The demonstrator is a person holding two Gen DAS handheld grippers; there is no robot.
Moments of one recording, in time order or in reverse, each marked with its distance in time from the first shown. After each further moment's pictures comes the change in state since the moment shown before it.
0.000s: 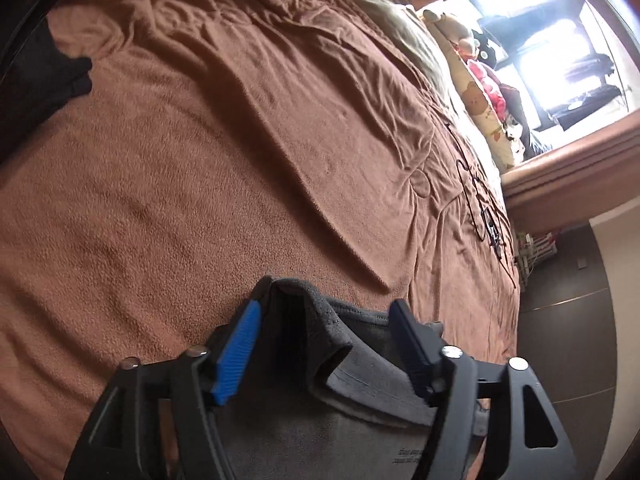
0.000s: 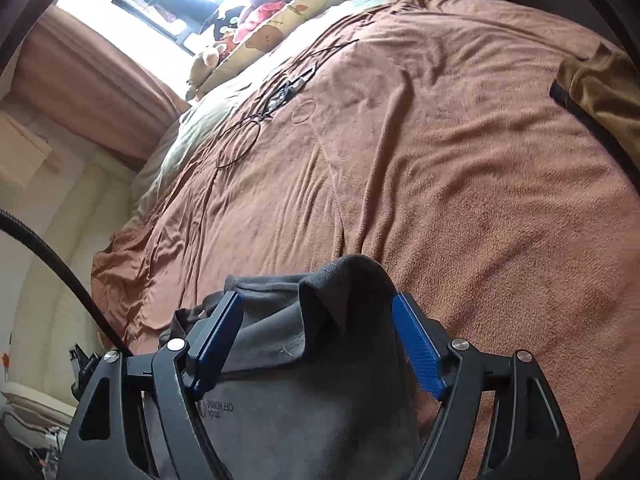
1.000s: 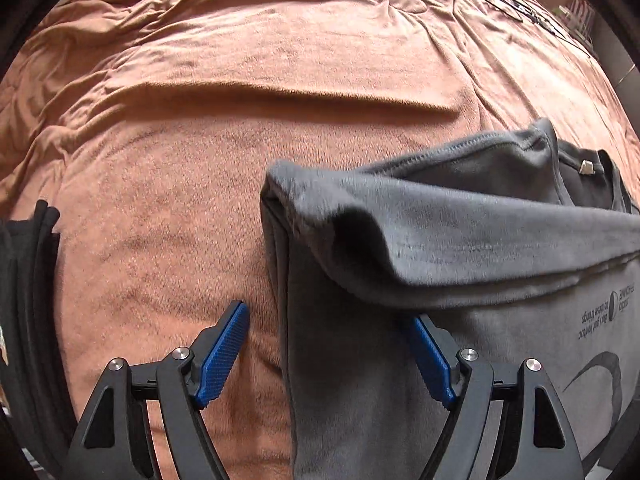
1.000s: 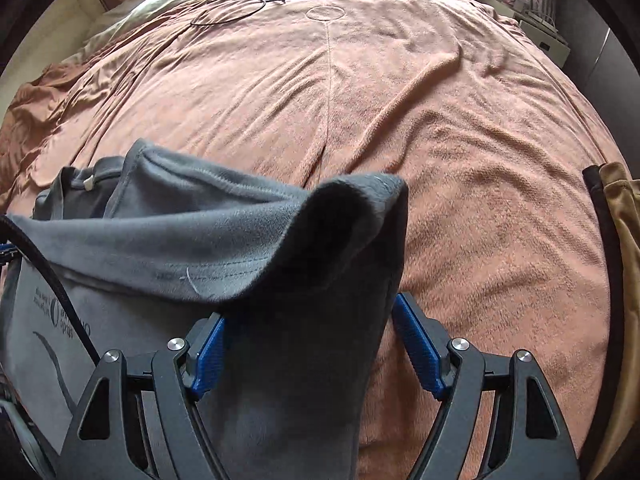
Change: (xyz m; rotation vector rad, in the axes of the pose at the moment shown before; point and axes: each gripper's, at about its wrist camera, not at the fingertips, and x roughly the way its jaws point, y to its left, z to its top) left arm 0.070 -0.025 -0.041 0.632 0.315 0.464; right arm 0.085 0.063 -0.015 -0.442 0.244 -0.401
